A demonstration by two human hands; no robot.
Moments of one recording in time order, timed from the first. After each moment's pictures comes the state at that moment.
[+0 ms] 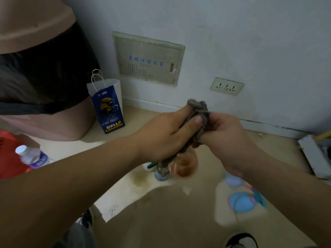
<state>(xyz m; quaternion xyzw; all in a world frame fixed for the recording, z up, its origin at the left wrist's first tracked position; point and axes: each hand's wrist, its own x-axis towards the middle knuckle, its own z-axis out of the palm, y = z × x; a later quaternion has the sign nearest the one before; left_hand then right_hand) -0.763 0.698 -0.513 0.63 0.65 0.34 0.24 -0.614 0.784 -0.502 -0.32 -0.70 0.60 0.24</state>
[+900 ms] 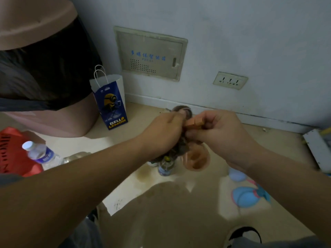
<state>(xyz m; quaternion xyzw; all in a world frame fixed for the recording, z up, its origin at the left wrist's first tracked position) -0.753 0.699 -0.530 0.43 0.72 0.40 0.36 -0.614 0.780 -0.509 -0.34 -0.70 0.60 0.20</state>
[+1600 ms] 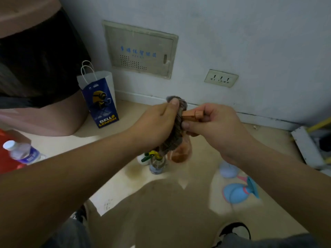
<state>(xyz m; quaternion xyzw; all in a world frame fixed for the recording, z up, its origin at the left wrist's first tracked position) -0.749 0.707 -0.522 0.45 0.72 0.41 0.33 -0.606 0.796 -0.510 -0.37 -0.69 0.58 0.23</state>
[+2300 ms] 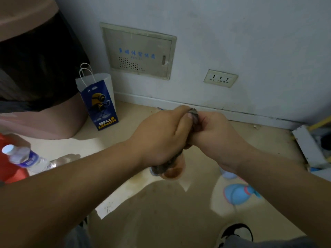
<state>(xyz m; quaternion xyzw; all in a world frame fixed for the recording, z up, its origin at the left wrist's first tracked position) -0.736 0.700 -0.525 0.62 0.69 0.34 0.18 -0.606 0.788 -0.516 -0.30 -0.72 0.60 0.18</state>
